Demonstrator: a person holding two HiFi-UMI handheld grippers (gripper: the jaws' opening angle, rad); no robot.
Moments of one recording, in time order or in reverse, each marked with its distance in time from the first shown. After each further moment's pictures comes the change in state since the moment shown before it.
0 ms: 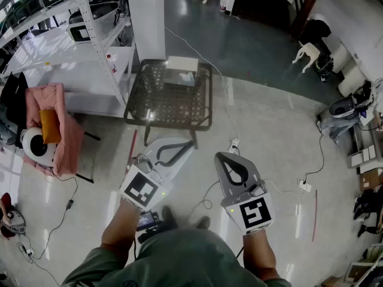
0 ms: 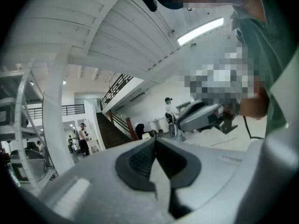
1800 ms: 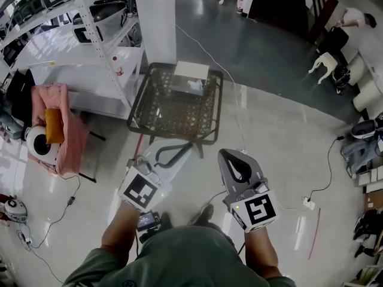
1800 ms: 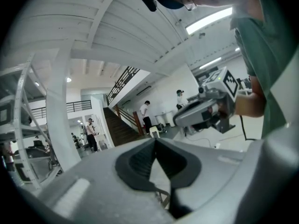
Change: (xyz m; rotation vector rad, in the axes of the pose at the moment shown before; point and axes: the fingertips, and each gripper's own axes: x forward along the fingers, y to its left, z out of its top) left arm 0.080 0.086 -0.038 -0.003 0.081 0.083; right arm 0.088 -0.106 -0.019 0.080 -0.053 0.097
